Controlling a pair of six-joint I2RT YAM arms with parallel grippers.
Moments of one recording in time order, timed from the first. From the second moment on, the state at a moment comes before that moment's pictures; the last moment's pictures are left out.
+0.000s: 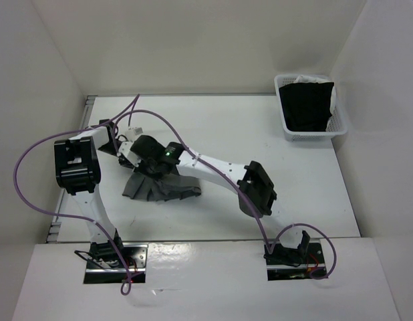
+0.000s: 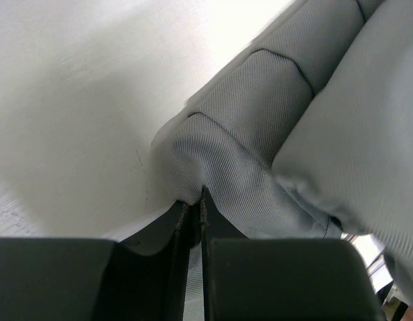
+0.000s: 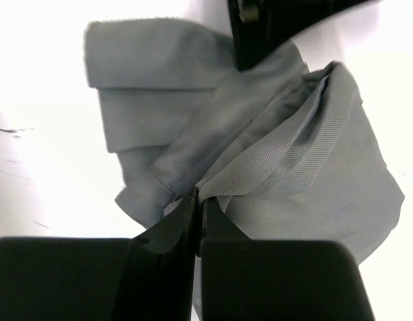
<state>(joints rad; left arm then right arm) 0.19 2.04 1.35 -0.82 0.69 0.39 1.10 2.26 2.10 -0.71 0.05 -0.19</state>
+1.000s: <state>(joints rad) 0.20 2.05 1.35 -0.84 0.73 0.41 1.16 2.62 2.77 -0.93 -0.02 -0.15</state>
